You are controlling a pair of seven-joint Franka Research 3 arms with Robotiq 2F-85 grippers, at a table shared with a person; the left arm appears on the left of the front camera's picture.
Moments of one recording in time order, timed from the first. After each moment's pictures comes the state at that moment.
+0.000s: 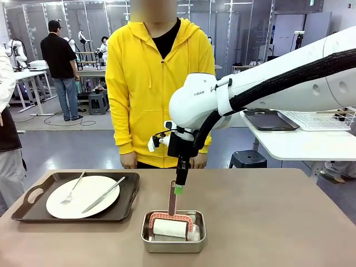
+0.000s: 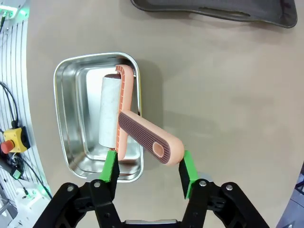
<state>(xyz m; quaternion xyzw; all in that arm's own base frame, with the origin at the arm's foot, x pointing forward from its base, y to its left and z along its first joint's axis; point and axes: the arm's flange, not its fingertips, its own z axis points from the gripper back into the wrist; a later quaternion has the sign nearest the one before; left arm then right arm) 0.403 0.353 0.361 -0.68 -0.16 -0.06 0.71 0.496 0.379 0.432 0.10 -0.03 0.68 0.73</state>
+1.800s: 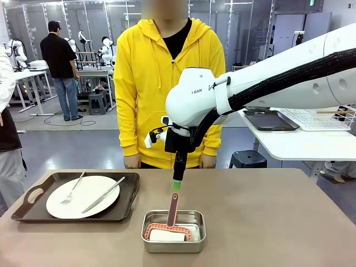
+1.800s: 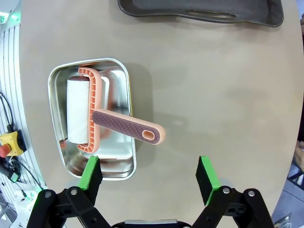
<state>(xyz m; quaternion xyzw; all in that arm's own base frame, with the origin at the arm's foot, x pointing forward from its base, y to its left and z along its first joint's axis) 0.403 0.353 0.361 -0.68 -0.16 -0.06 0.71 0.497 0.387 0.446 0.08 -0.04 0.67 0.74</state>
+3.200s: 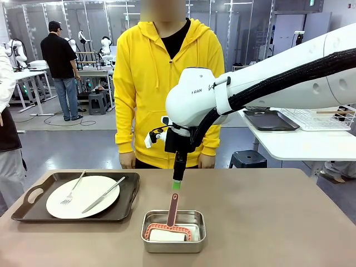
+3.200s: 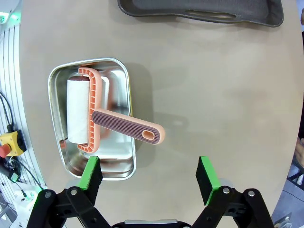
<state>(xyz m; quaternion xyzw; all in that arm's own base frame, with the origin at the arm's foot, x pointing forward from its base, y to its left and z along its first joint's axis) 0.403 0.353 0.361 -0.68 -0.16 -0.06 0.71 0.497 0.387 0.445 0.08 -0.04 0.67 0.74</state>
